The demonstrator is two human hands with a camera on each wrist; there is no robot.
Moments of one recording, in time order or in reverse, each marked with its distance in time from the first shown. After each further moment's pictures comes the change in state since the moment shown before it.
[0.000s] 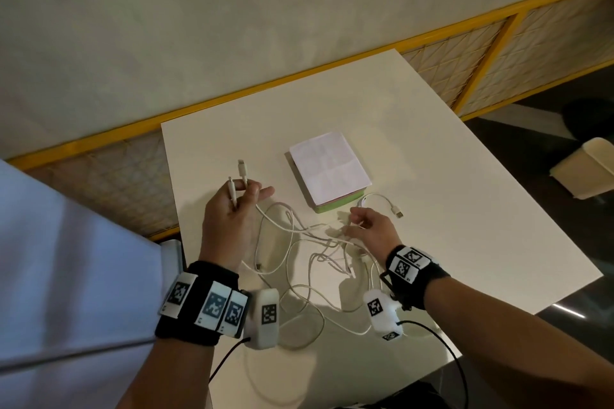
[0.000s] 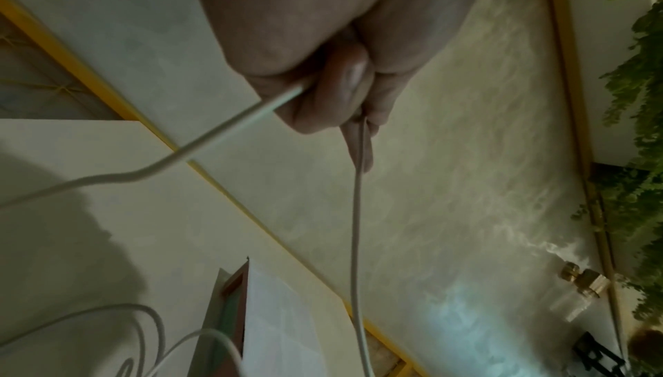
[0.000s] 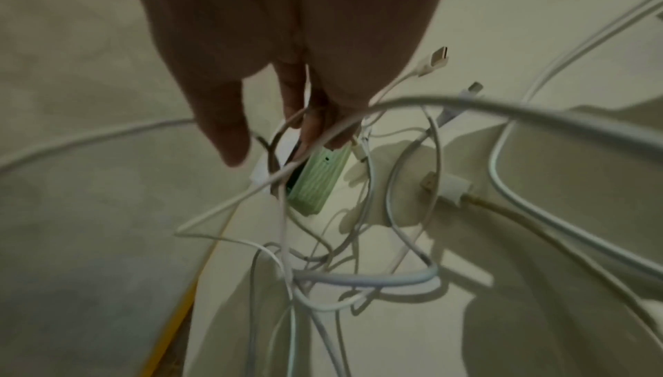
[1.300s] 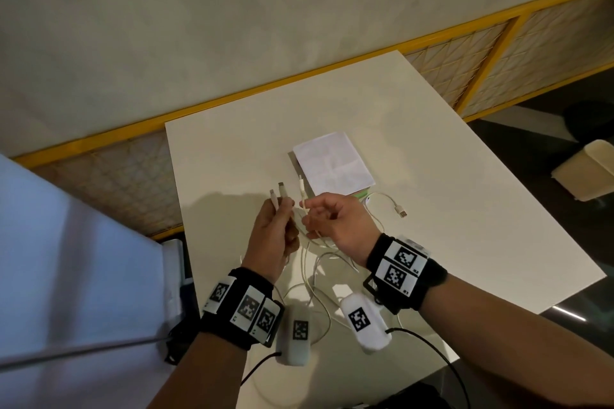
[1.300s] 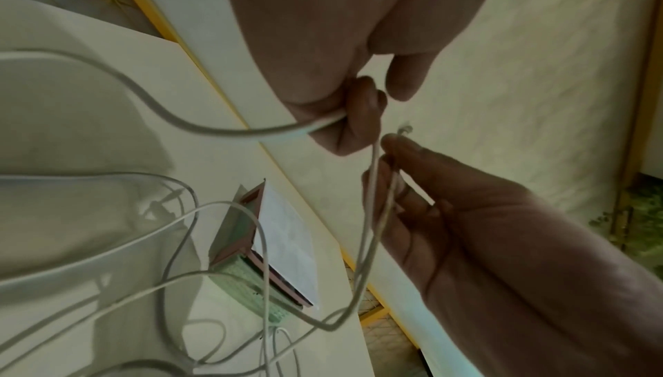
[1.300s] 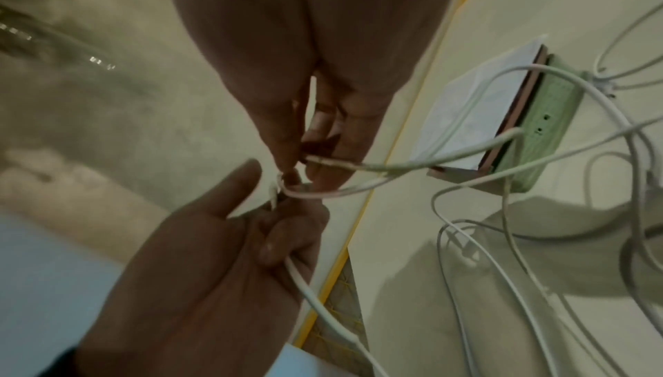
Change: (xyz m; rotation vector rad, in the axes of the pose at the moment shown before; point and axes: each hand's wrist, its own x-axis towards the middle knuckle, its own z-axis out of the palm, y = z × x) left_hand -0.014 -0.030 0.037 -0.349 -0.163 -0.224; right_hand -0.054 -0.079 0.047 0.162 -0.310 -0.242
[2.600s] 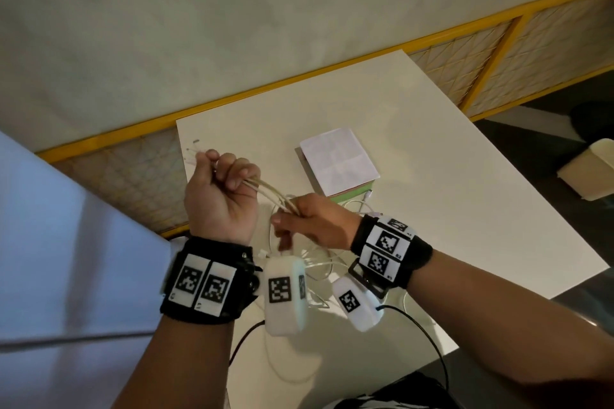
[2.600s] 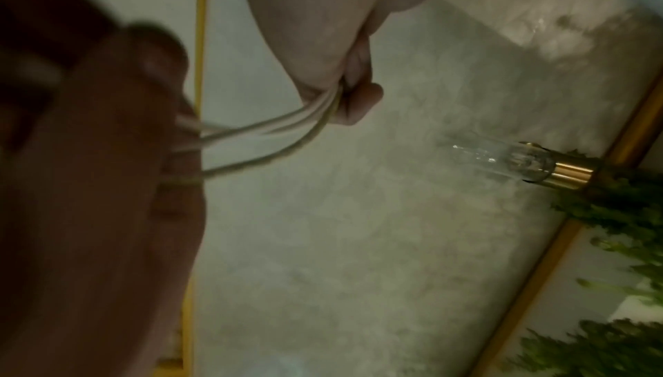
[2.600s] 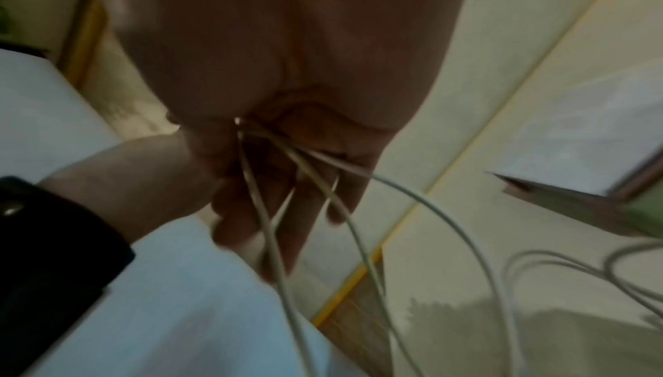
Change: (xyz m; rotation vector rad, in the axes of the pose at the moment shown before) left_hand -0.020 0.090 -0.022 -0.968 0.012 0.177; right_hand -0.011 -0.038 0.032 -0.527 -0.507 -0.157
